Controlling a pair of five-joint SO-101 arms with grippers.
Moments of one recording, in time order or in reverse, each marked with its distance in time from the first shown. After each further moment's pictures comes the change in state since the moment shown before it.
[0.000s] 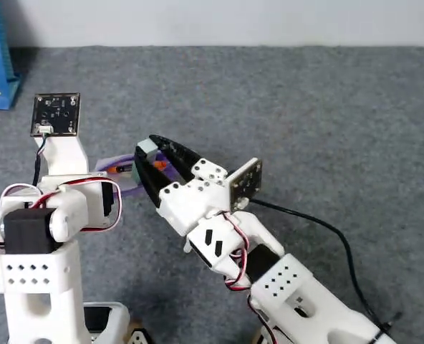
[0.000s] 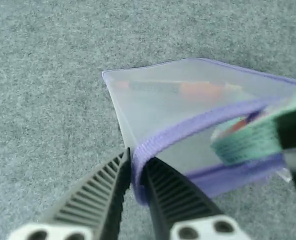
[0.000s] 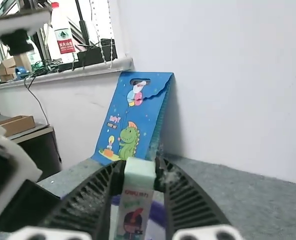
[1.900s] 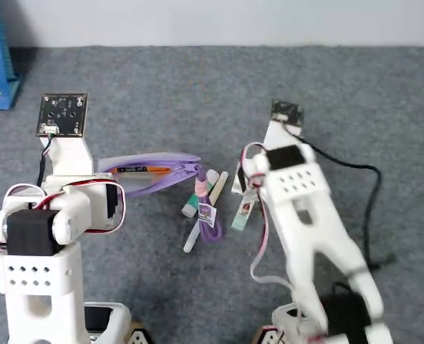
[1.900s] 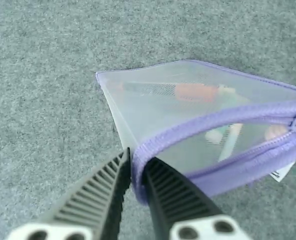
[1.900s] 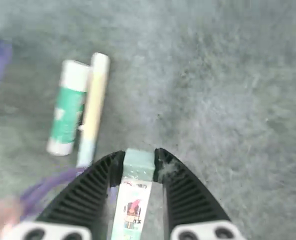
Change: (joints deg) left arm 2.1 -0.1 0.0 0.0 0.0; right arm 27.1 27.1 -43.6 94.5 -15.6
